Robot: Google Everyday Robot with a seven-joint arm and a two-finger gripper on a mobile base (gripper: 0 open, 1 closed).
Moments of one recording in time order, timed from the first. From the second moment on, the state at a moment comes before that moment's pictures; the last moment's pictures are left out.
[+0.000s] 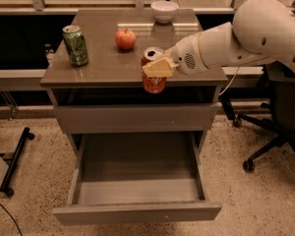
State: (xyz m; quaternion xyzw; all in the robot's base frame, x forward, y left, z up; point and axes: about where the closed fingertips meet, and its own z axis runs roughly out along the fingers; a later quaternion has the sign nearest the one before) arm 0.608 -0.028 0.911 -0.43 0.76 0.27 0.41
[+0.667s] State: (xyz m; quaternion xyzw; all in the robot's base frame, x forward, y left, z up) arm 0.633 -0.034 0.919 -0.40 0.76 0.27 0.43
